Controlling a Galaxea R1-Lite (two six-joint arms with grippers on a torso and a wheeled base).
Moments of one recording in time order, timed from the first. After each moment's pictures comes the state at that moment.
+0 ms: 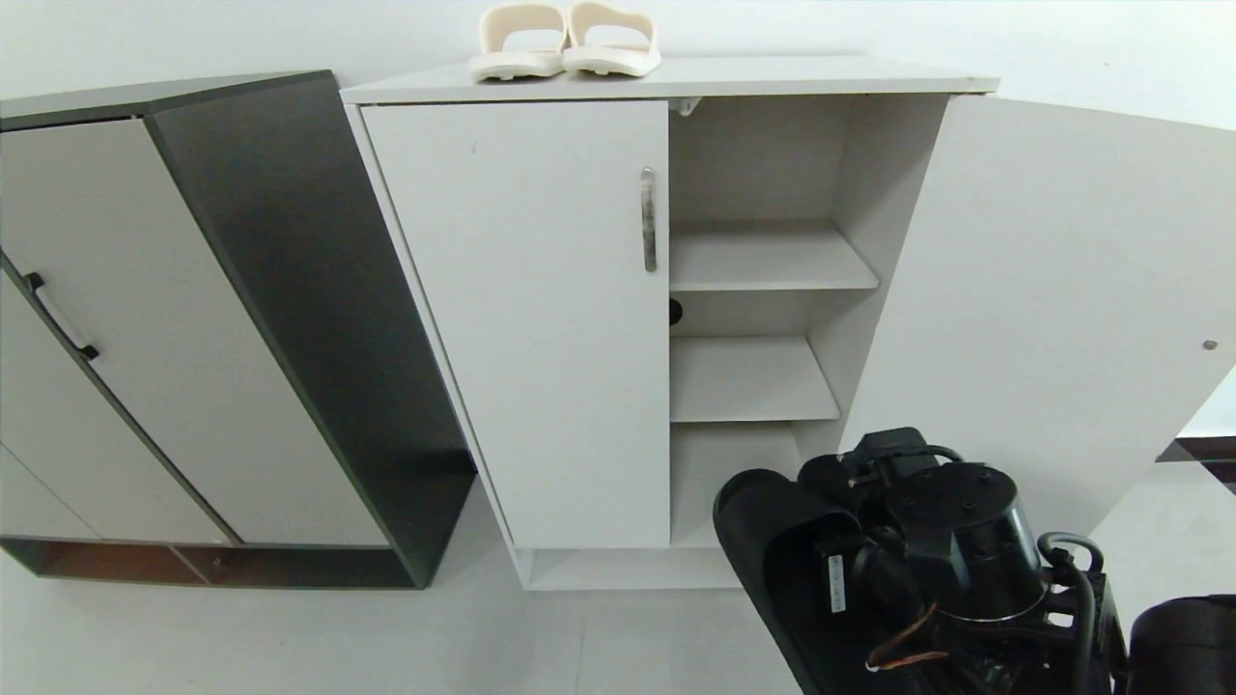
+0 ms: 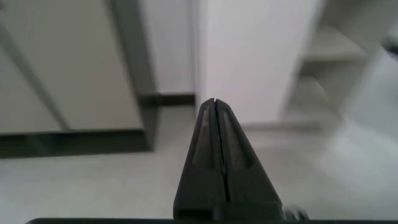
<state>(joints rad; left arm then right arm) -0.01 0.04 -0.01 0.01 -0.05 0.04 0.85 1.73 -0.58 -0.65 -0.59 0.30</state>
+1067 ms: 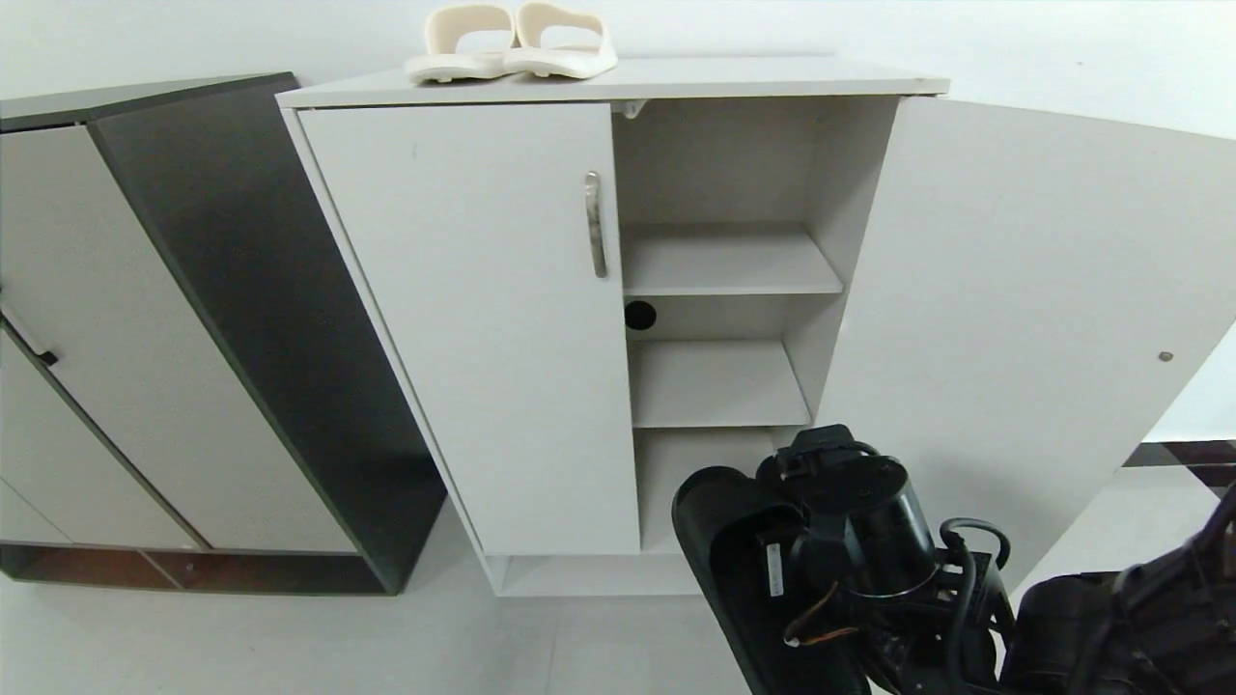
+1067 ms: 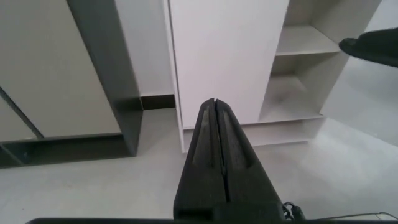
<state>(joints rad) 0.00 0.00 0.00 0.00 -0.05 0.02 0.87 1.88 -0.72 -0.66 -0.60 0.30</state>
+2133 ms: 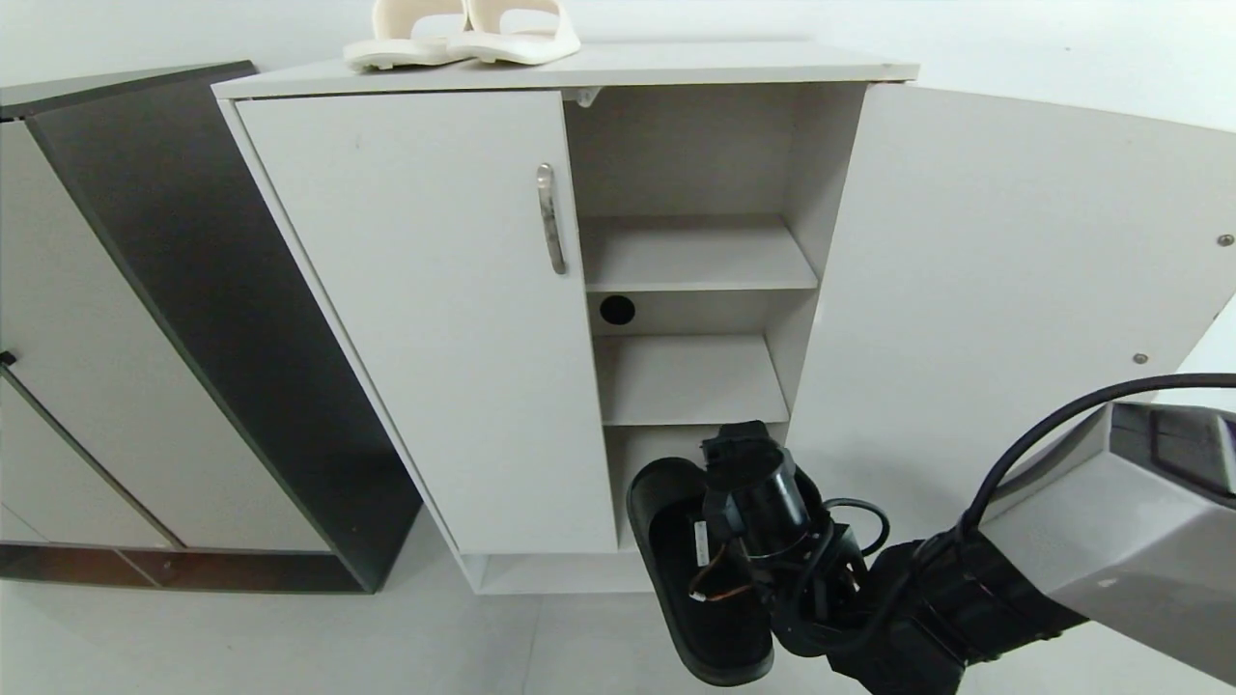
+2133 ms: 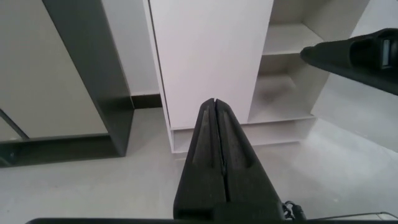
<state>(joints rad) 0.00 0.00 0.00 0.00 -0.05 0.02 0.86 2.14 -0.99 -0.66 -0.60 0.30</state>
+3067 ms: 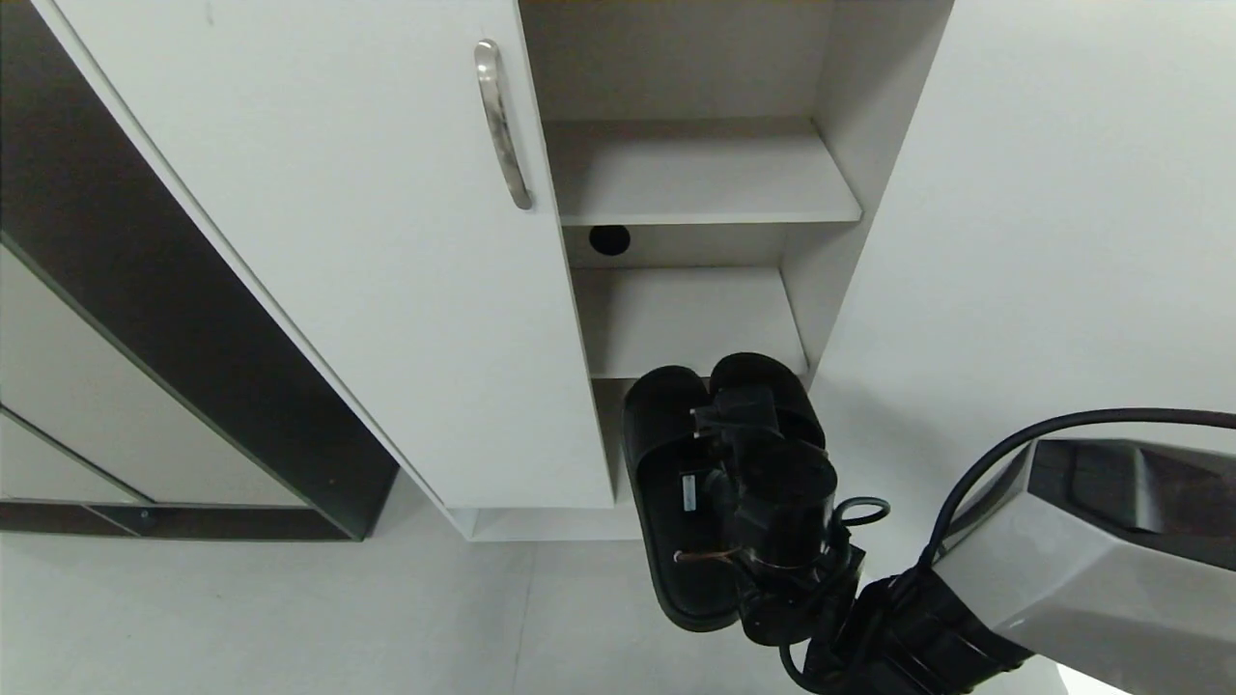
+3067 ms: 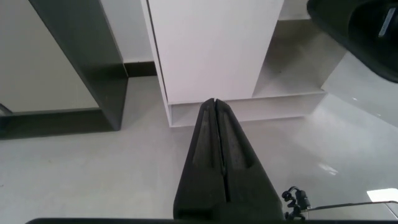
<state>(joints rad) 0.00 0.00 0.00 0.00 -0.05 0.02 0.89 2.20 -0.94 -1.31 -0.79 -0.06</state>
